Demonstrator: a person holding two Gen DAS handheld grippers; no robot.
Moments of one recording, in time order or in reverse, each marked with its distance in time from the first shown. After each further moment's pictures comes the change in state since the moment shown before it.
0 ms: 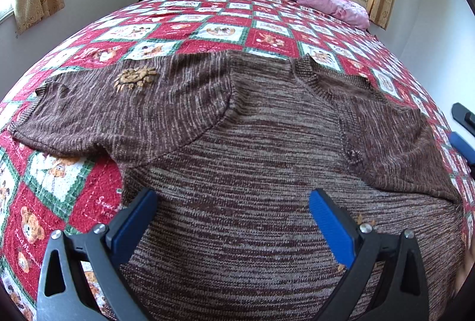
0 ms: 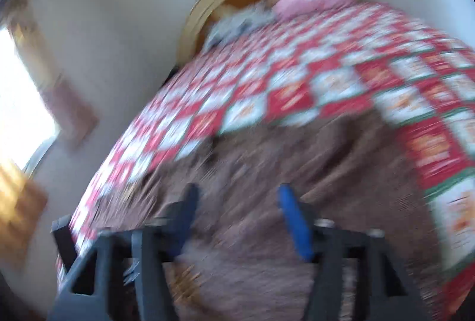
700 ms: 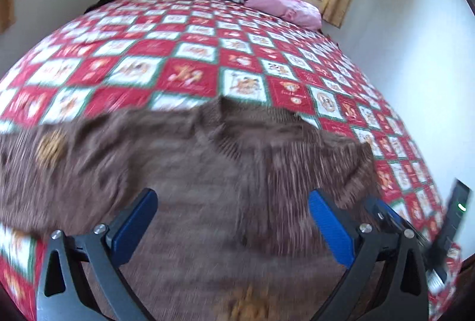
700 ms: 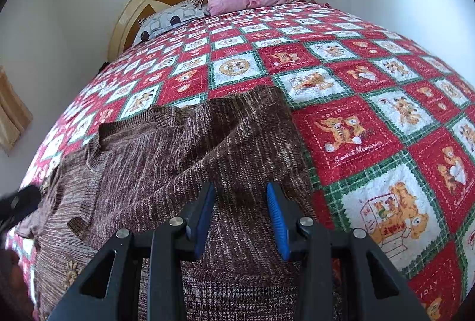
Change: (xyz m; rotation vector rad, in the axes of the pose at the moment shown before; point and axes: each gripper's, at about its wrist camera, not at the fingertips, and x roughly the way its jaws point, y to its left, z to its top) left arm 0.010 -0.076 0.074 0.103 0.003 -0.225; right arm 0.025 -0.058 -0.022 -0.008 0.070 -0.285
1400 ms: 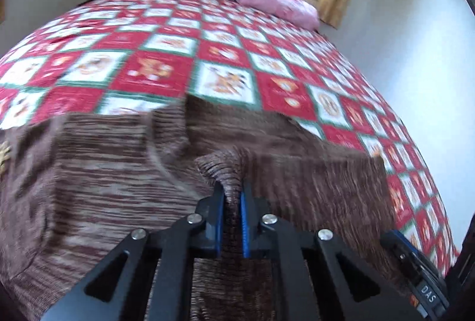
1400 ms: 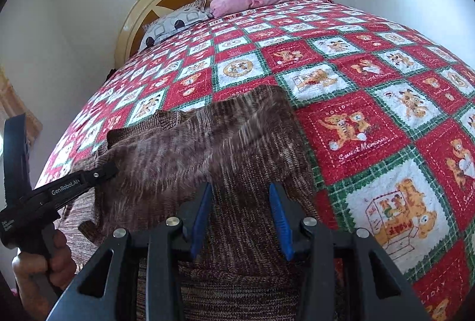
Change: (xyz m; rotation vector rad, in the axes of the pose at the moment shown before) left arm 0.050 -0.011 0.004 -0.061 -0.023 -0.036; right arm 0.001 -0.007 0.002 0.040 -0.006 0.061
